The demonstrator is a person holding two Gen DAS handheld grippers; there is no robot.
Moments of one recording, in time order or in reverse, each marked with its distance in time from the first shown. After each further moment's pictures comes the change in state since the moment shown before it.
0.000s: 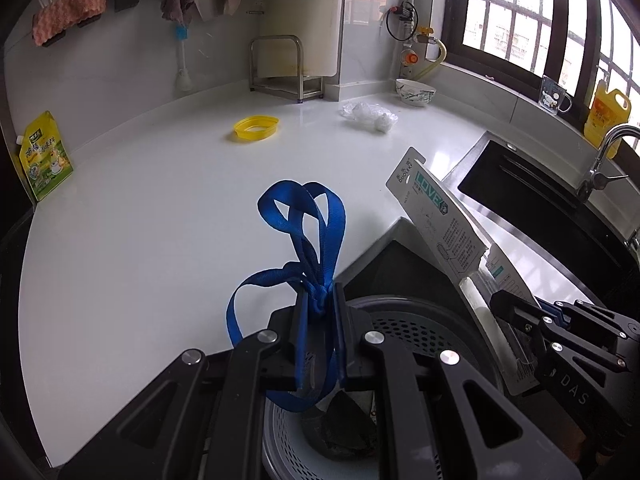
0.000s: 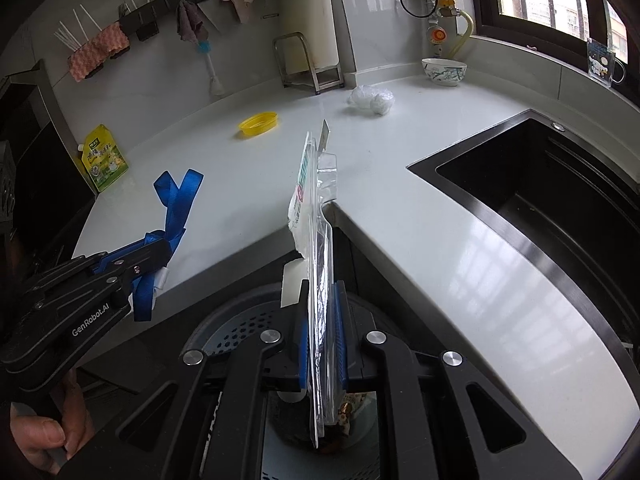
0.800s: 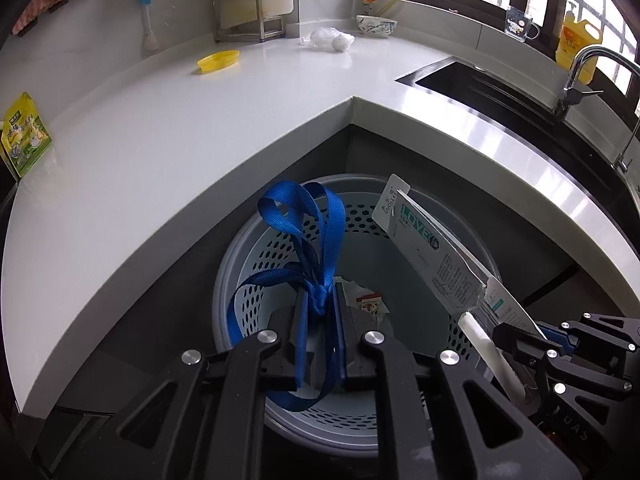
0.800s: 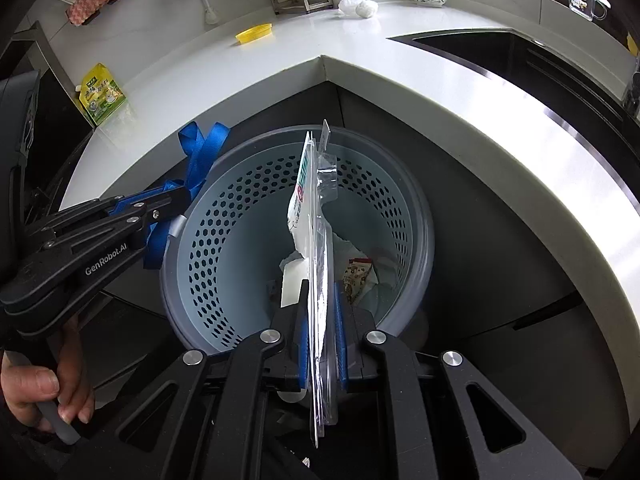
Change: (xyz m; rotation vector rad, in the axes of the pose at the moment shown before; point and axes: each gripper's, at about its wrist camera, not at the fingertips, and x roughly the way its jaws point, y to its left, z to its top) left arm 0.003 -0.025 -0.087 0.101 0.156 -0.040; right arm -0.017 0.005 -0.110 0.035 0.222 -0.011
